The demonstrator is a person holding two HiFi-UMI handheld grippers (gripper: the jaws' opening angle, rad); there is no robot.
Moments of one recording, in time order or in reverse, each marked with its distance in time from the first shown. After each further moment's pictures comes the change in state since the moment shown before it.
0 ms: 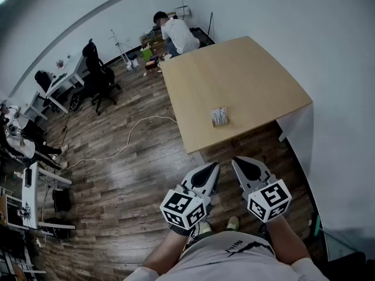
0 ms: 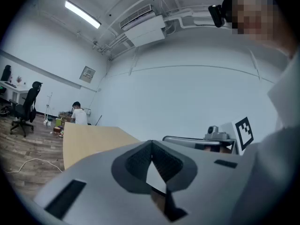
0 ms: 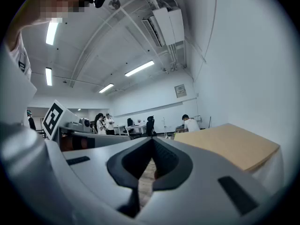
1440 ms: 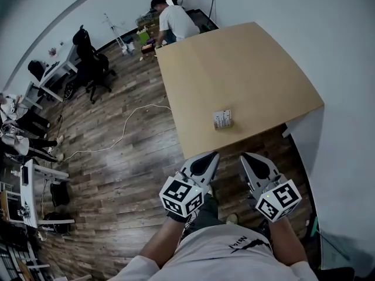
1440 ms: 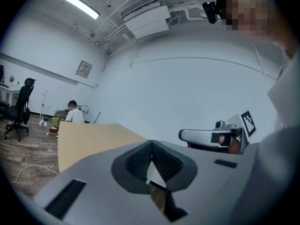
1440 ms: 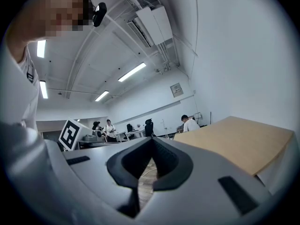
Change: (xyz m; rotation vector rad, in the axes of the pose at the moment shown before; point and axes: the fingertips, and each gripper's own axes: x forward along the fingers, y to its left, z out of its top) left arm 0.111 0.101 -0.015 0.026 0.059 -0.027; right arm 0.072 -0.099 -0.005 0.106 -0.039 0.008
